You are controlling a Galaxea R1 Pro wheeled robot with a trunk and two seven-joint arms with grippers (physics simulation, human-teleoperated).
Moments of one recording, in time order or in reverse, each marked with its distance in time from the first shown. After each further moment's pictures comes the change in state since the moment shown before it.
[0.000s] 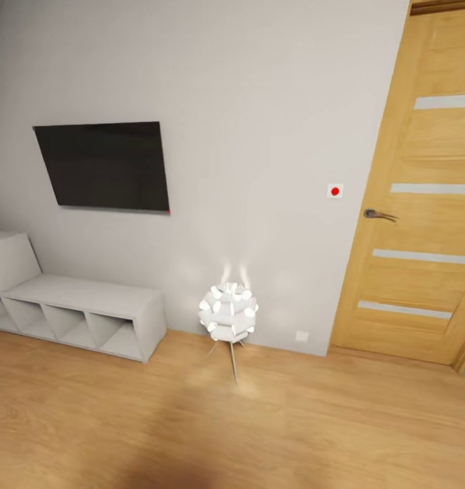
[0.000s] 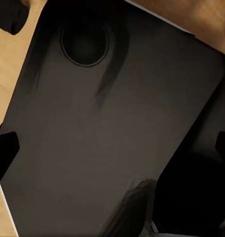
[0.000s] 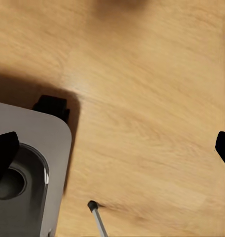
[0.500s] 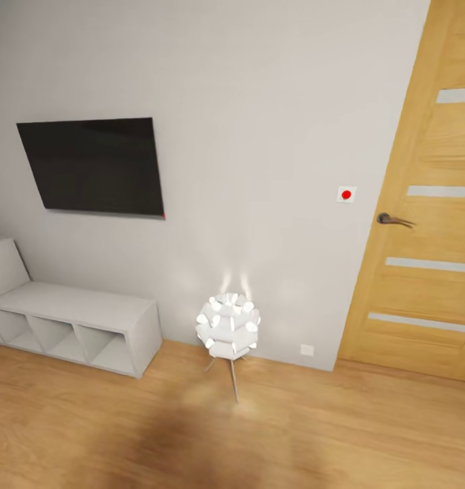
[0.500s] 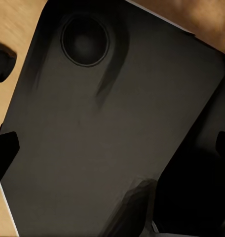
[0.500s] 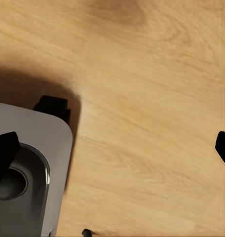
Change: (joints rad) left arm 0.000 0.000 -0.001 0.000 0.000 0.000 0.001; right arm 0.000 0.003 0.000 0.000 0.000 0.000 -0.003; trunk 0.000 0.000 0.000
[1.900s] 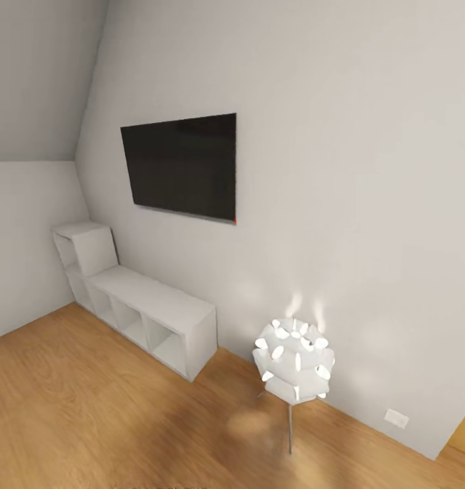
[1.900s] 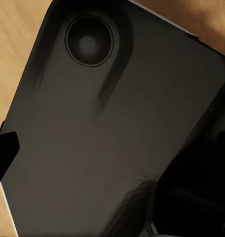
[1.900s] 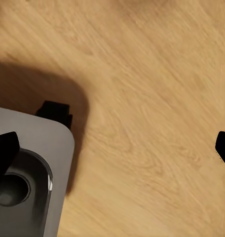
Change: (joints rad) left arm -0.001 0.003 0.008 0.001 0.016 0.001 0.001; right arm 0.000 0.009 0.003 -0.003 0.007 -0.018 -0.004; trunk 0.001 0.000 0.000
